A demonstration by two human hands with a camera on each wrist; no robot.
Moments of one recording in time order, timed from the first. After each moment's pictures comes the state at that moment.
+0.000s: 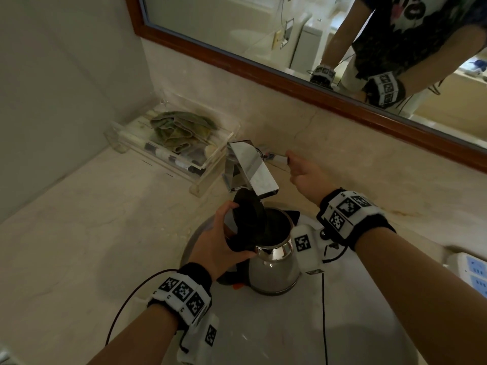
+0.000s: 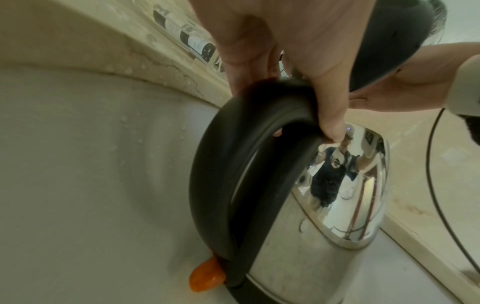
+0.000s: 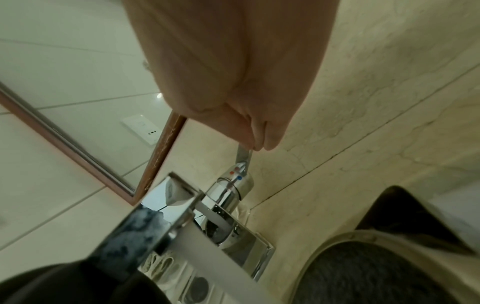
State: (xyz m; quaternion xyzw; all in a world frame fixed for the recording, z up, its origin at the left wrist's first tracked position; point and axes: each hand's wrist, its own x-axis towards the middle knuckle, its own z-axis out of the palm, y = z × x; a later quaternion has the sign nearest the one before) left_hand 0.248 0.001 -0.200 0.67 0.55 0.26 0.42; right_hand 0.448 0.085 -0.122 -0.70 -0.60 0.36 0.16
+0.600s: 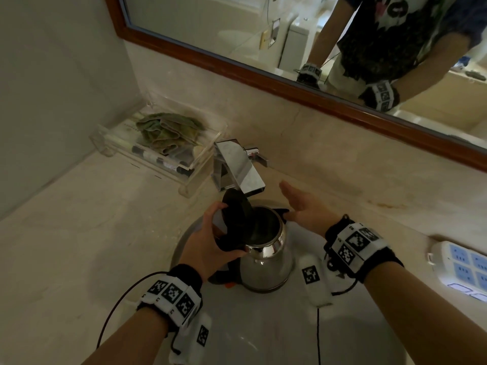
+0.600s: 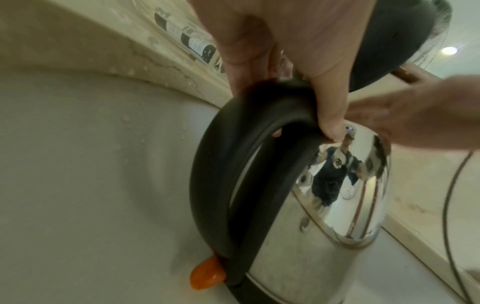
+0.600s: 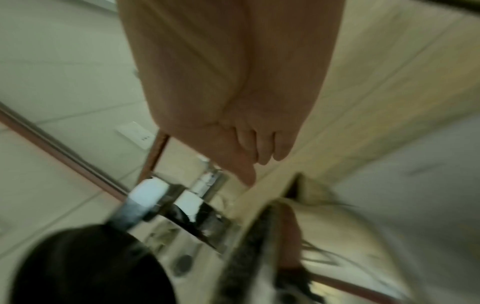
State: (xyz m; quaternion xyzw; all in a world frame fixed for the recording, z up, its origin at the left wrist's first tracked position) left_hand 0.251 -0.004 -0.194 0.66 0.56 0.28 0.42; right_hand 0.473 0.031 -0.146 -0.66 -0.61 0.43 0.11
